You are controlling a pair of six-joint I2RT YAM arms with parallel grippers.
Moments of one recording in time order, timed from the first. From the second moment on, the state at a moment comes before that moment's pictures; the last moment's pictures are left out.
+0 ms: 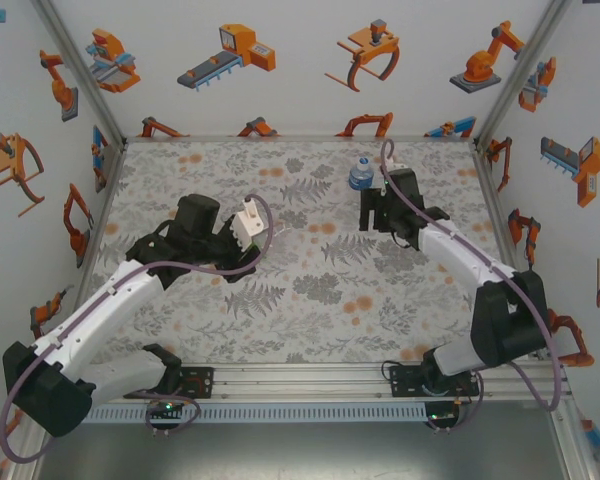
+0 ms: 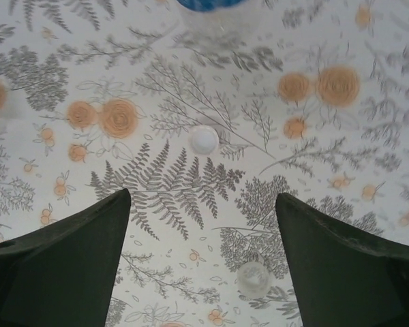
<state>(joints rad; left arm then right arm) -0.61 1.10 0.97 -0.64 0.32 0.44 0.34 1.48 1.01 -0.31 0.07 0.25</state>
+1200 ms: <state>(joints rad) -0.61 1.12 0.97 -0.63 0.31 0.44 0.30 1.56 0.89 -0.59 0.03 0.31</state>
